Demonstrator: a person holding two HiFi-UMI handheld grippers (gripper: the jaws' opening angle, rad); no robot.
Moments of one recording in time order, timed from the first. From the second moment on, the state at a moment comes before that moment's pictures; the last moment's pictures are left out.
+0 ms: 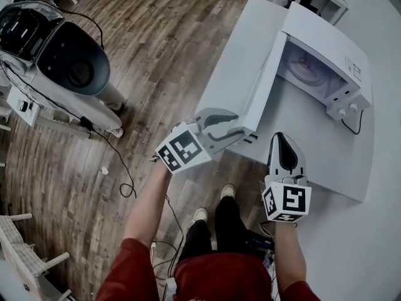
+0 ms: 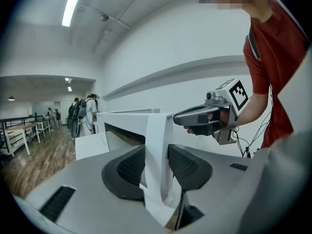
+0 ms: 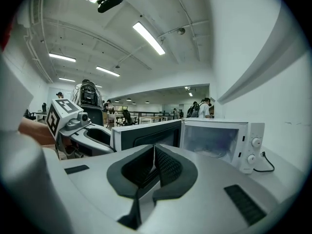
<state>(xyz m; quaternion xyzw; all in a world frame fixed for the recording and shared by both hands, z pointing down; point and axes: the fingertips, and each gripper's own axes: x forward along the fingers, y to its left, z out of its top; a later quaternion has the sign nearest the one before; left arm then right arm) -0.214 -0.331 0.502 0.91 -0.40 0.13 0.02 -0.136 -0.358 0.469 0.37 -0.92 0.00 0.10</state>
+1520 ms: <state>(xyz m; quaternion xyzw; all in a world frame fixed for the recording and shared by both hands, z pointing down) -0.019 -0.427 0.498 0.87 -0.49 0.09 0.02 0.076 -0.416 0.453 0.55 -0.83 0.00 0.06</state>
